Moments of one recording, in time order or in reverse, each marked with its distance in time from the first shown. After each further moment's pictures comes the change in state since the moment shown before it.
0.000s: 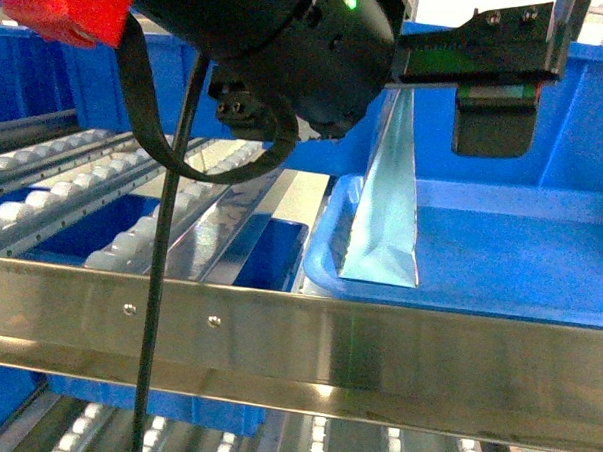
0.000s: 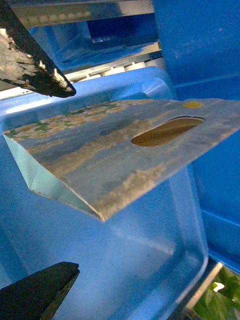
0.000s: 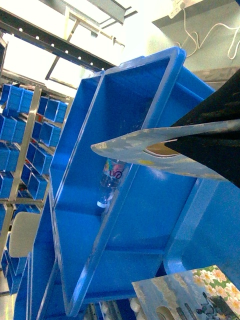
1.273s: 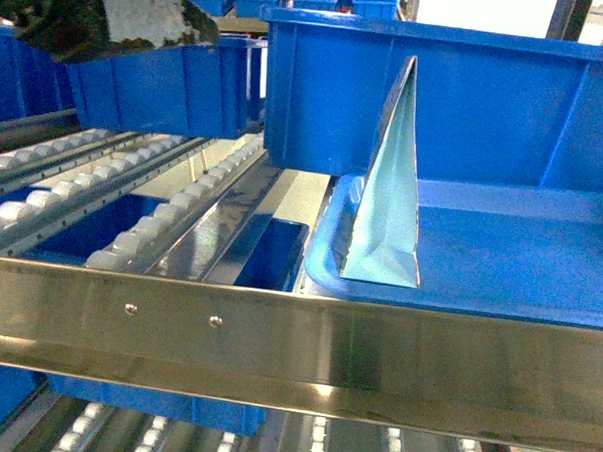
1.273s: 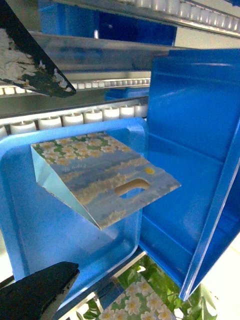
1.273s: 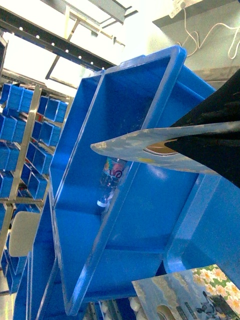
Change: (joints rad) left arm 0.109 -0.333 -0.168 0.000 0.000 -0.242; right arm 0.000 0.000 0.000 0.000 0.000 0.000
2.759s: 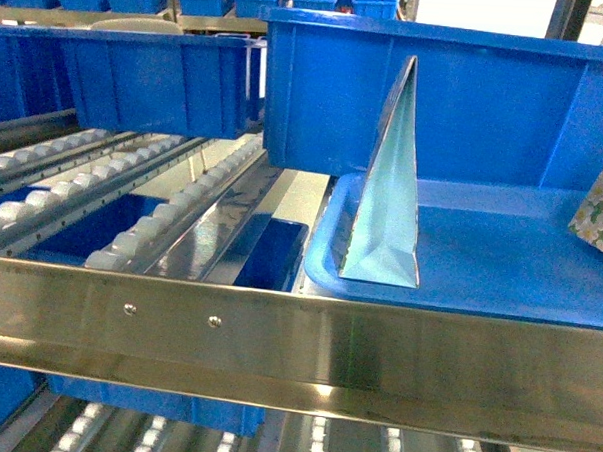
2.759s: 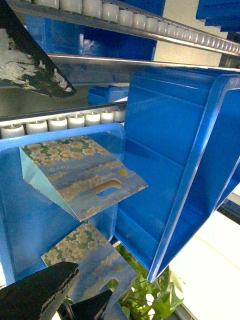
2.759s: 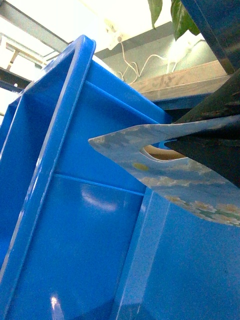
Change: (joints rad) left arm 0.070 -0.105 -0.026 0.012 0.041 -0.030; right arm 0.052 0.222 -0.126 0.177 0.265 -0.021
